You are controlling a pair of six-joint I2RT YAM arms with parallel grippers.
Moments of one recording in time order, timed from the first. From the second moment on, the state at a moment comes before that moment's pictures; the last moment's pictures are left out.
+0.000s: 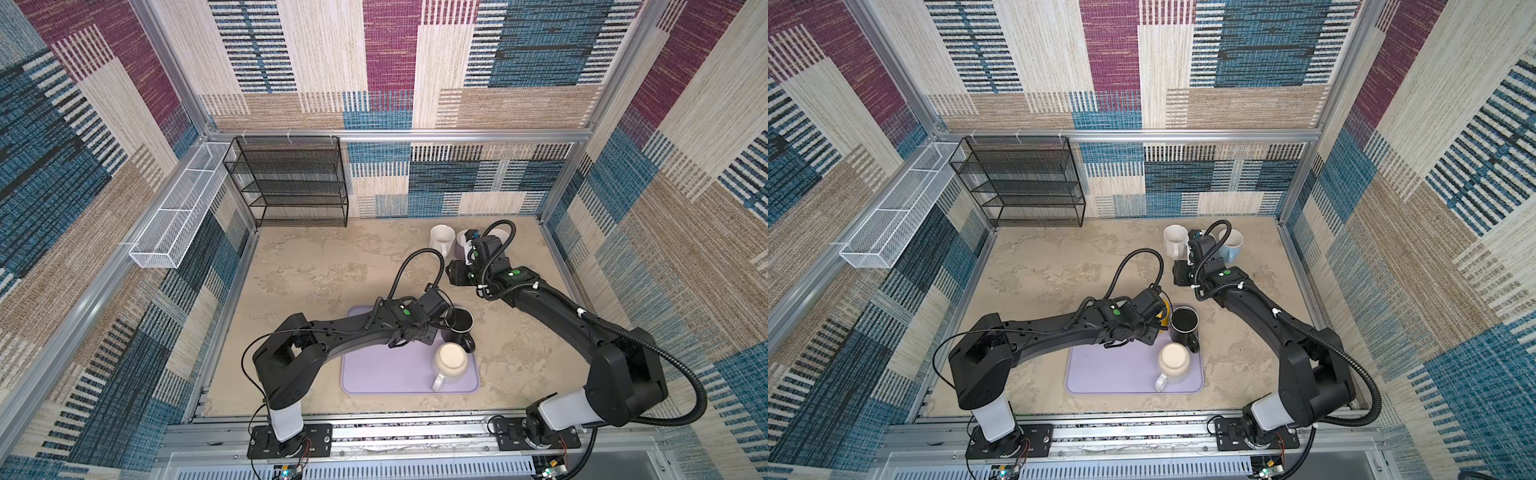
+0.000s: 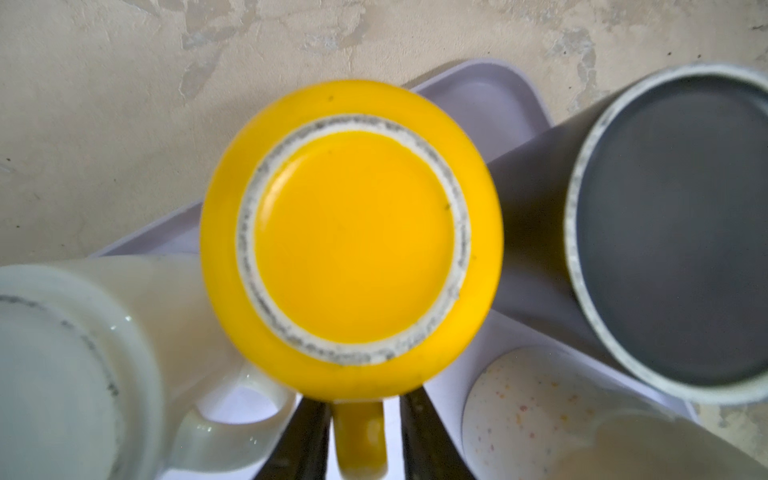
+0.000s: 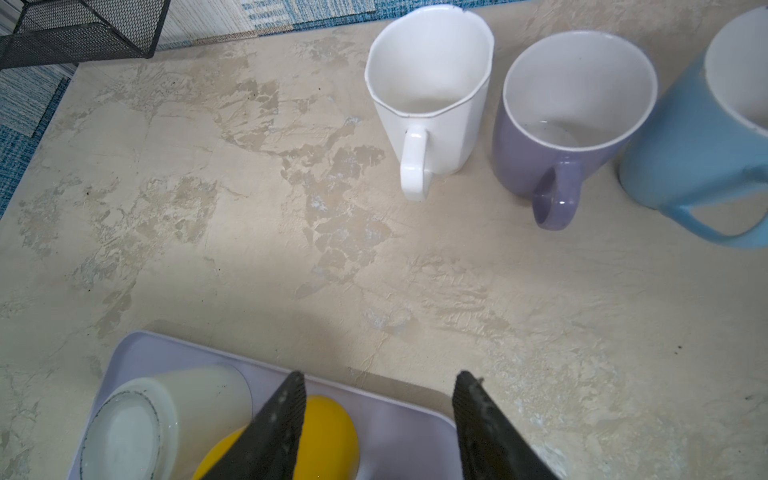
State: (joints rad) left arm -1.01 1.79 1.26 -0.53 -0.21 -0.48; right arm 0.38 1.47 1.09 -0.37 -0.01 0.33
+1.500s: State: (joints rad) left arm -1.01 1.82 1.28 -0.52 -0.23 -0.48; right arm 0.38 1.47 1.08 -0.37 0.00 0.32
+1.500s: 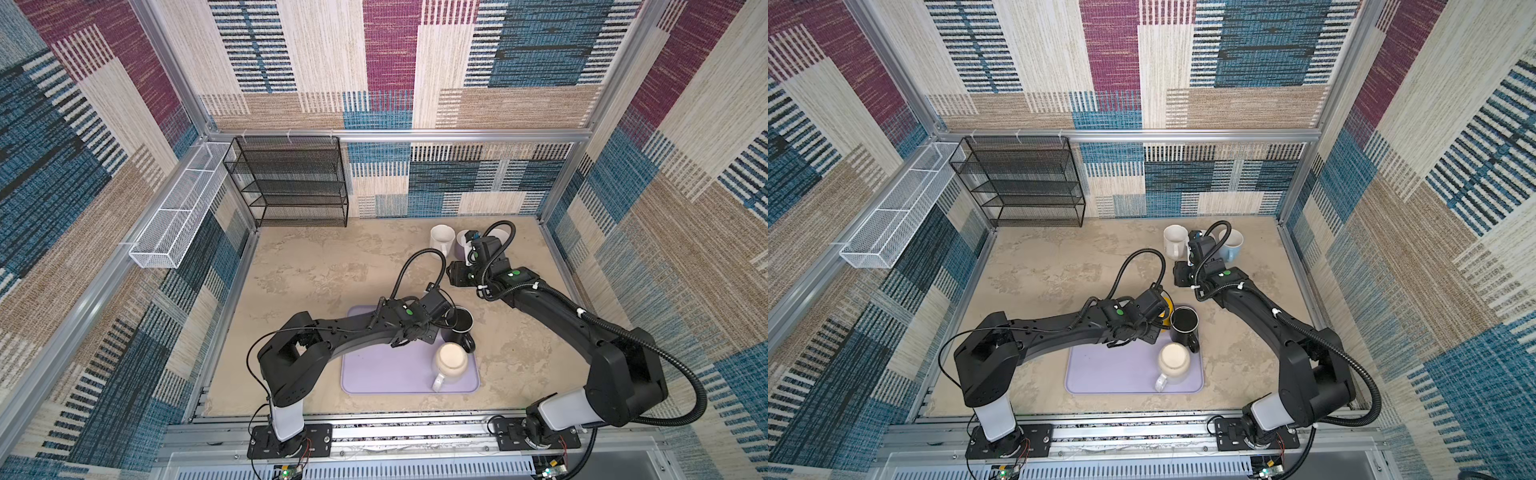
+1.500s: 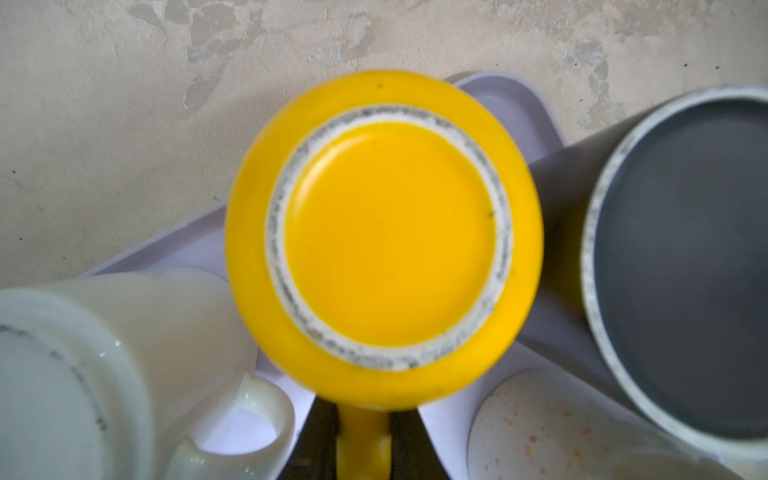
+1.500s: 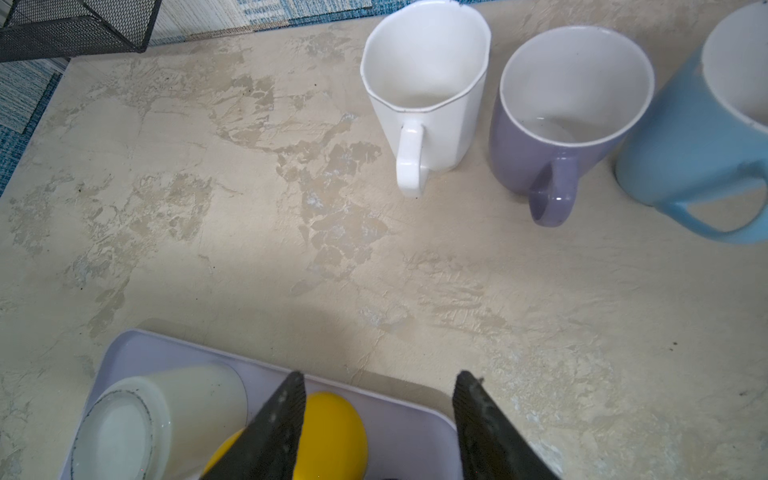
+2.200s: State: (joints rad) left arm -1.01 1.81 1.29 -0.55 -0.22 -0.47; right arm 0.38 1.47 1.08 -0.37 0.00 0.31
